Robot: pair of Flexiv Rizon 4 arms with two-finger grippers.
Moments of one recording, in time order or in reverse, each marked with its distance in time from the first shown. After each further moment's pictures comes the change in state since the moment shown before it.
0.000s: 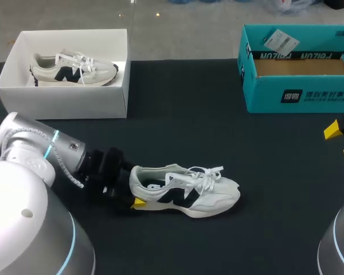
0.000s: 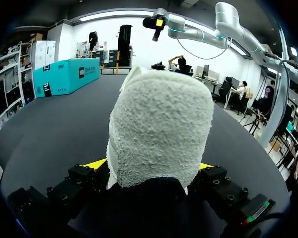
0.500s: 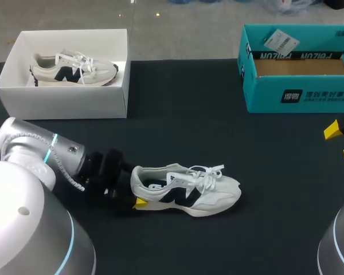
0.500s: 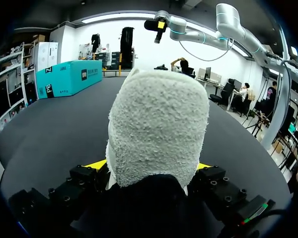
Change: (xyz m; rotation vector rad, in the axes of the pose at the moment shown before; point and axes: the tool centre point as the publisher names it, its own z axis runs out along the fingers) left arm 0.001 -0.002 0.003 0.026 -0.031 -0.001; right arm 0.000 0.000 0.000 0.000 0.000 0.000
